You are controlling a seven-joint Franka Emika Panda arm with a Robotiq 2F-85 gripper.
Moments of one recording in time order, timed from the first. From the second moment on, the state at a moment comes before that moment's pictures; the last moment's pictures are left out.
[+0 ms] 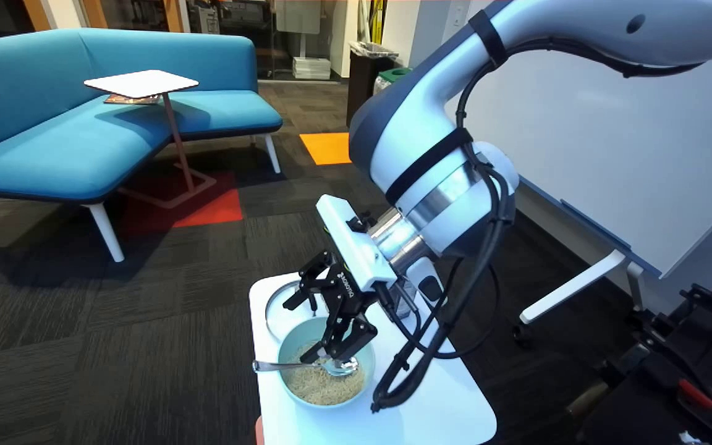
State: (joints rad) arm 0.52 0.85 0.32 -1.75 1.83 2.90 0.54
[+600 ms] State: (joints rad) arm 0.60 0.73 0.32 -1.94 1.63 3.19 0.59
